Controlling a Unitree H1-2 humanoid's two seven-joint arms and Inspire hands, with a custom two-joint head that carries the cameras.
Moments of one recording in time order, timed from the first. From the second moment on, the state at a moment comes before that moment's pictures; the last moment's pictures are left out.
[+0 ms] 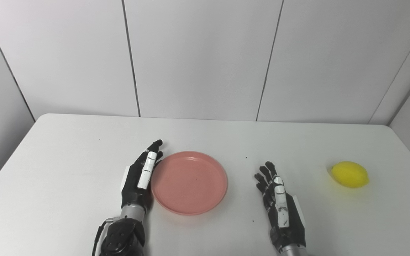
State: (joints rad) left arm -0.26 -0.10 0.02 0.08 -0.12 0.20 0.04; right arm 0.00 0.10 0.03 -0.06 0.11 0.01 0.04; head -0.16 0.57
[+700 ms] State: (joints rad) left arm -0.26 -0.11 0.00 0.07 -0.07 0.22 0.06; right arm 0.00 0.11 0.03 -0.06 0.10 0.00 0.03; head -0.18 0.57
